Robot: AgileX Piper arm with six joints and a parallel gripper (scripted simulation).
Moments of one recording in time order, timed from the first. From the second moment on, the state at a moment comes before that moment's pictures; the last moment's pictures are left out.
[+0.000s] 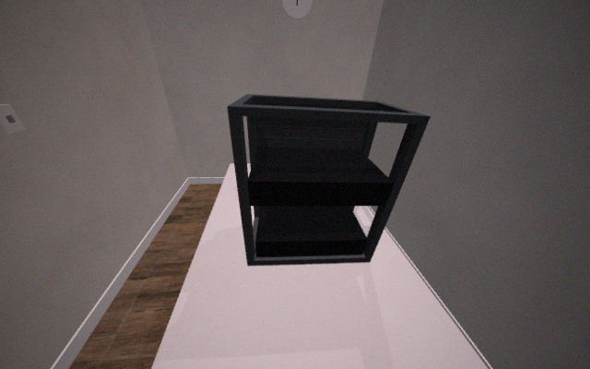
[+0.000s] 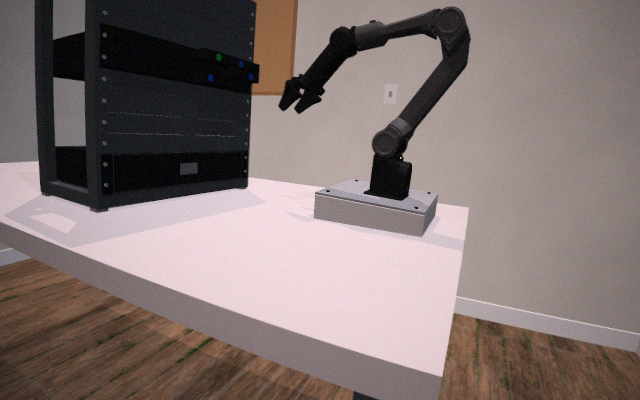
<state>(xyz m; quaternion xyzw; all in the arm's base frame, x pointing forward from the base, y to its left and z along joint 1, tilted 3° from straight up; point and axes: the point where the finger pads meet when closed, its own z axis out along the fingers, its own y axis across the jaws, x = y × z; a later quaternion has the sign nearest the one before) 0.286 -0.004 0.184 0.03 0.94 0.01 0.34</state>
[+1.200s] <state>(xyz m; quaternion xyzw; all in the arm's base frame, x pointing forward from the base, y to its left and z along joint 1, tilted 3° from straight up) 0.291 0.030 0.194 0.01 0.92 0.05 0.39</state>
